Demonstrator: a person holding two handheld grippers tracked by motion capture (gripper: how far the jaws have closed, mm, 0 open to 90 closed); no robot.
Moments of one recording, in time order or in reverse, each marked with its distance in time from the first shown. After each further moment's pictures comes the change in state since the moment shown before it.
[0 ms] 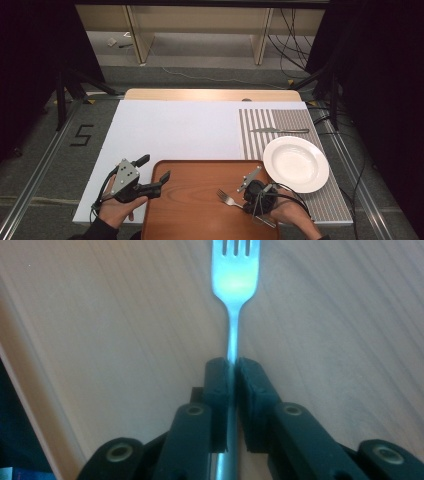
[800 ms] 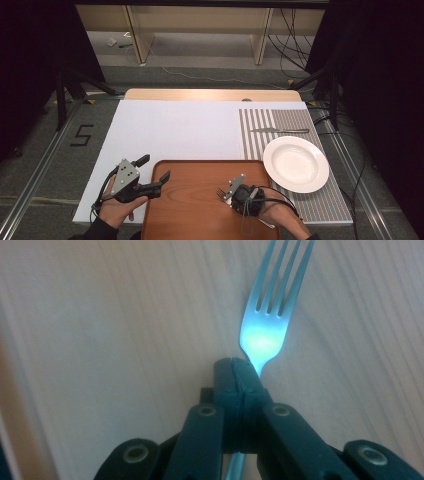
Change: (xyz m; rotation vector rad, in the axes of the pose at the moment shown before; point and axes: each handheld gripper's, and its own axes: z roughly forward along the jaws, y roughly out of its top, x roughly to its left) left arm 0.000 0.000 0.000 -0.001 0.003 -0.001; right arm 0.022 0.023 0.012 -0.008 -0.093 -0.191
